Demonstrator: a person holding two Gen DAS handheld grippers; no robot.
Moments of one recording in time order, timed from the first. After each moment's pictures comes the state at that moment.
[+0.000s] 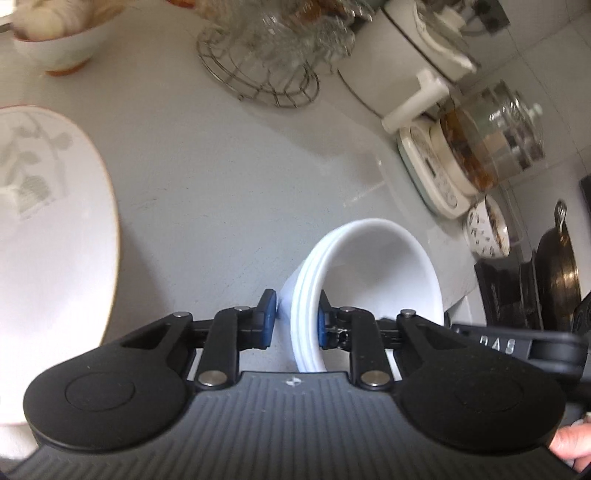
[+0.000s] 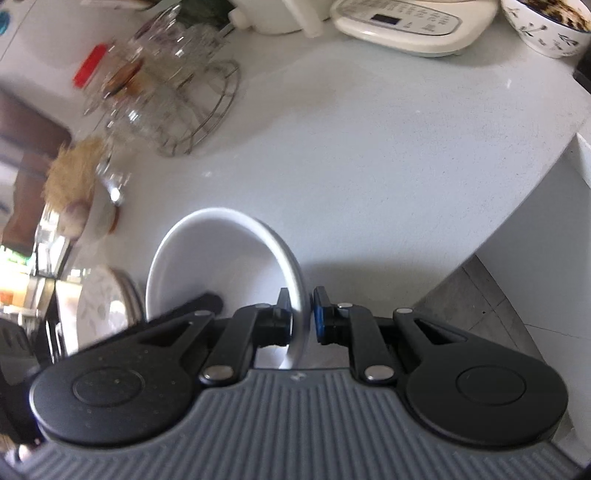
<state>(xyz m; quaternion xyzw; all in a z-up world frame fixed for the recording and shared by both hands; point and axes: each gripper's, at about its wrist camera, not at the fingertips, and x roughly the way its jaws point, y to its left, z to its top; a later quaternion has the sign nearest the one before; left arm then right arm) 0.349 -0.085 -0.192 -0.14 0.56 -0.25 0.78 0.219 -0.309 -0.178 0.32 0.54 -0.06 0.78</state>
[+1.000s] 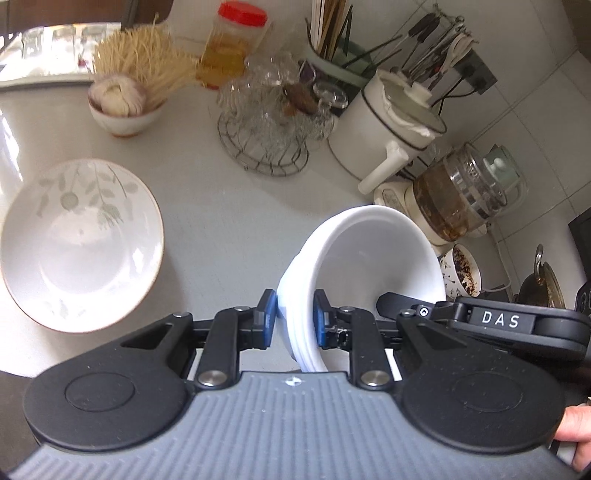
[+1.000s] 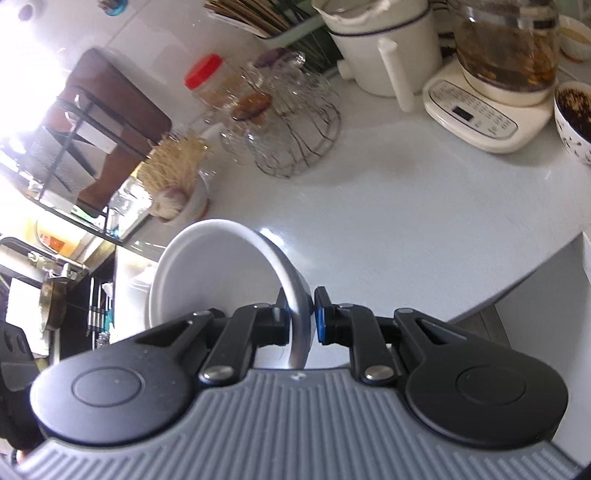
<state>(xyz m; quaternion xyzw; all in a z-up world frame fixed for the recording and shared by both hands) 0.277 -0.063 -0.081 -0.16 0.49 -0.19 0.84 0.208 -0.301 -0.082 0.27 0.49 0.04 0.83</state>
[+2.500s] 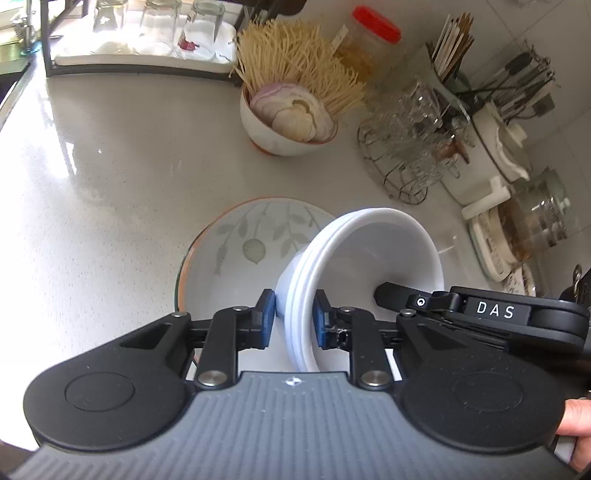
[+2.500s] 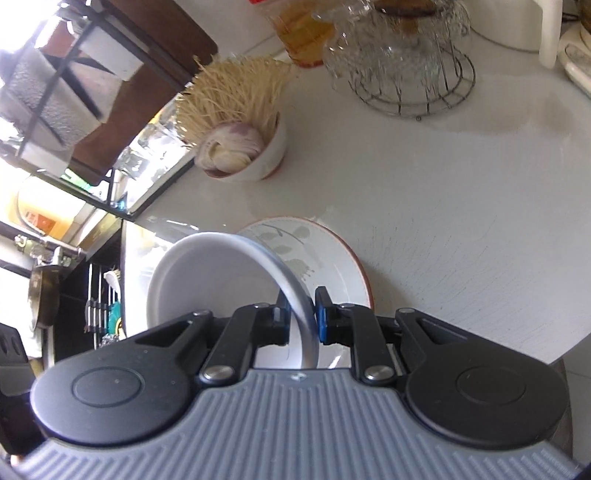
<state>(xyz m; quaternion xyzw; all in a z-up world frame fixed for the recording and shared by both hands) 0.375 0.125 -0.146 -0.16 0.54 -0.17 0.81 0.298 -0.120 -0.144 0.26 0.53 0.03 0.80</state>
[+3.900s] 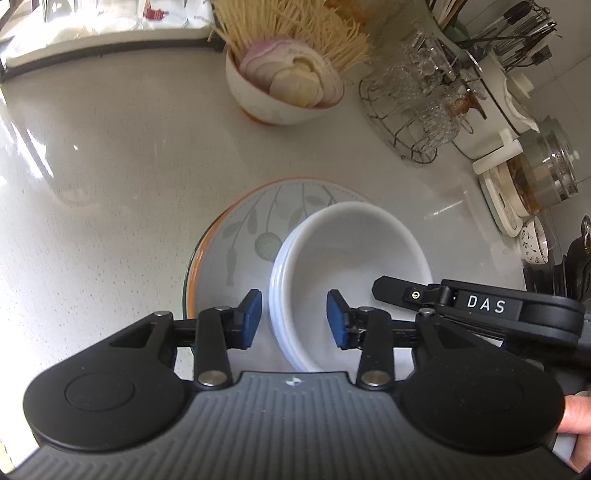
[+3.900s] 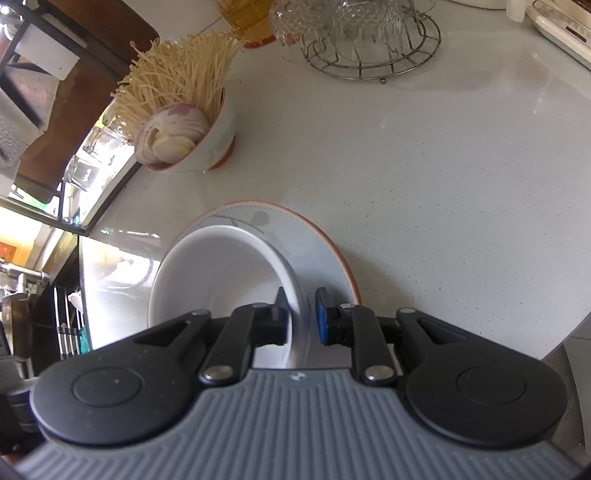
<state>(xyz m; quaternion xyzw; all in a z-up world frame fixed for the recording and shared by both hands) 0.408 0.116 -0.179 -0.11 0.58 -0.21 0.78 0.301 -0.113 -0.175 0.27 0.55 -0.04 0.79</state>
